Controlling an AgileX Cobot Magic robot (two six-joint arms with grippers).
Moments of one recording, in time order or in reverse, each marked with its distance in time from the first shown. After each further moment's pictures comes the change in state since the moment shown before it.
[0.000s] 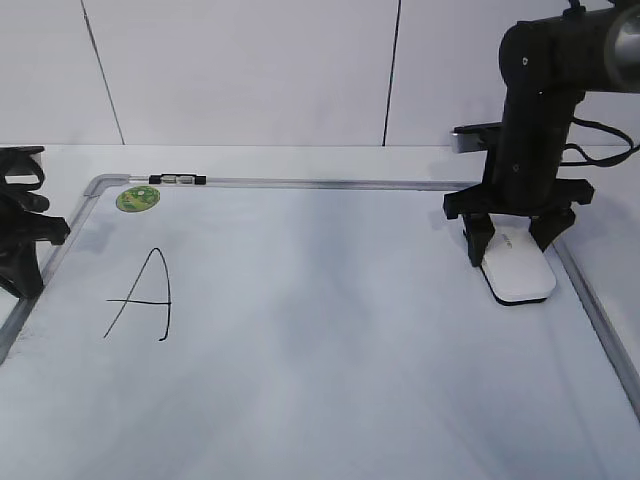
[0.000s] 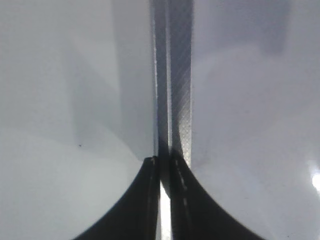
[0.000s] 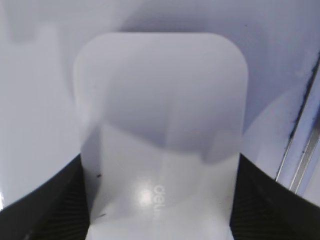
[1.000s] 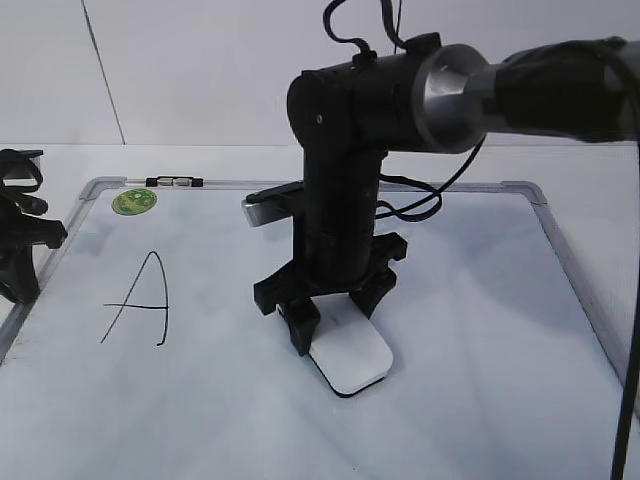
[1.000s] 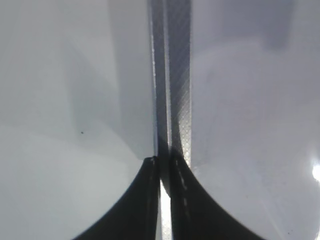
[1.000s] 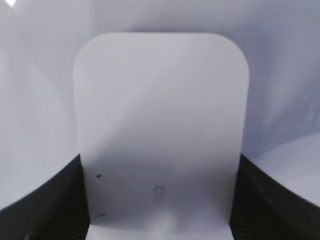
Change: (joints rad) left arm 0.000 0.000 -0.002 0.002 0.032 0.000; right arm 0.454 0.004 0.000 0.150 -0.002 -0.067
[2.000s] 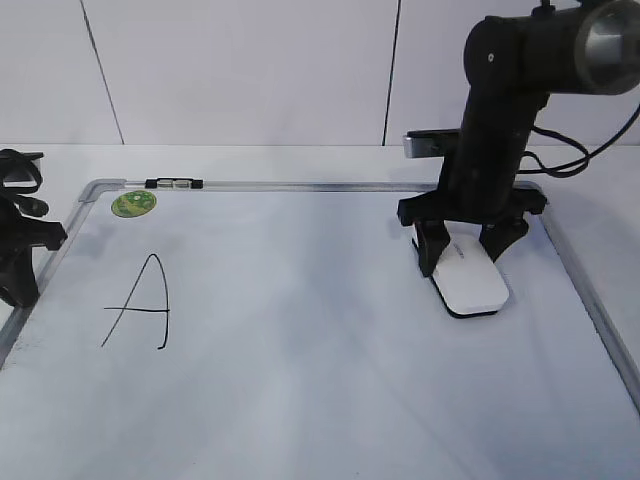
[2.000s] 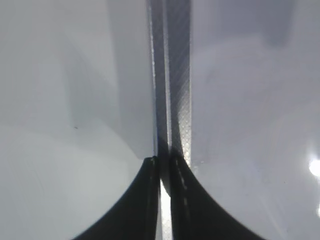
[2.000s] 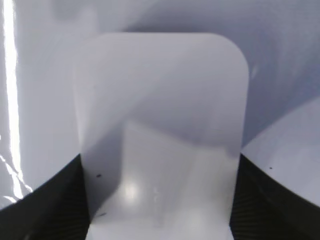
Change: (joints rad) left arm 0.000 0.000 0.000 -0.002 0.021 -0.002; right arm -0.367 -0.025 0.011 -0.001 -0.002 -0.008
